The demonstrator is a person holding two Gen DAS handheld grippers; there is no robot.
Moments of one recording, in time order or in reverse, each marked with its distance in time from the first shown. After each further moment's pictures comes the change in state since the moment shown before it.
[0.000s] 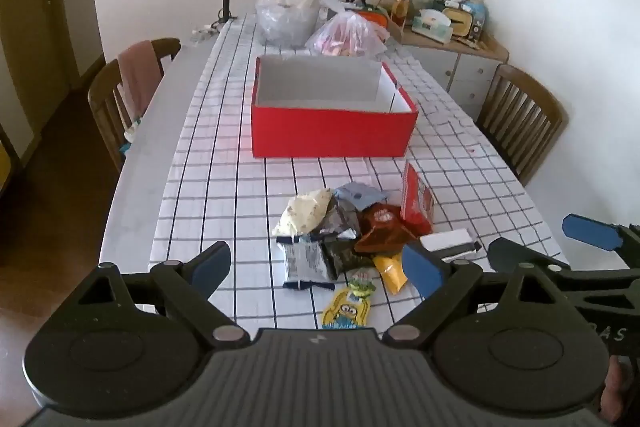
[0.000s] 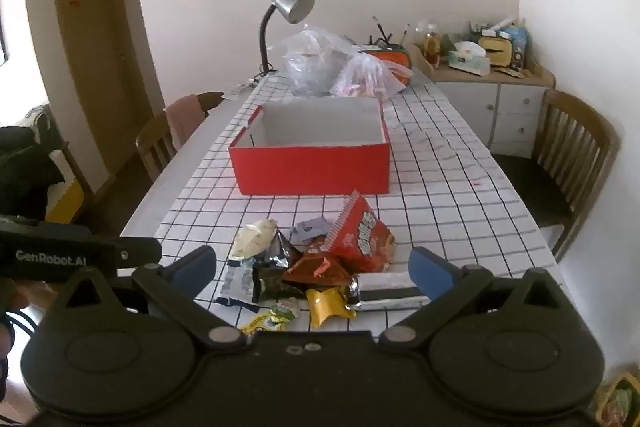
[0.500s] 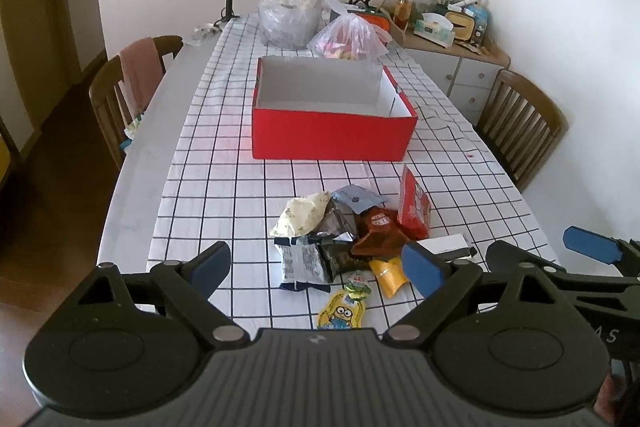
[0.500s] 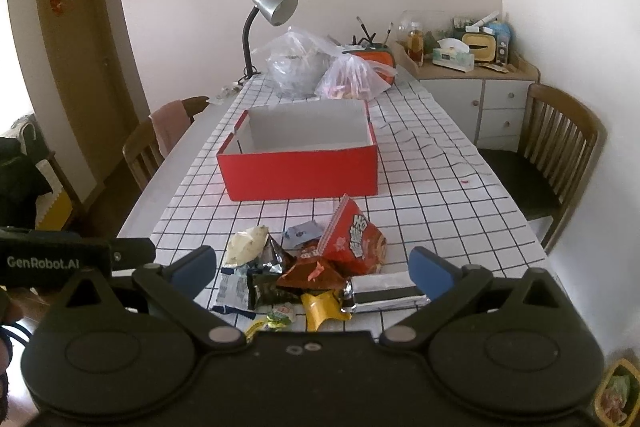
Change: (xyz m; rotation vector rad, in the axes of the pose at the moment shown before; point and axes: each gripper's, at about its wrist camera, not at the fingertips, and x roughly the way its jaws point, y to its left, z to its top) left arm -0.001 0.000 0.002 -0.024 0.013 -0.004; right arm -0.004 0.003 0.004 0.043 0.006 -0.046
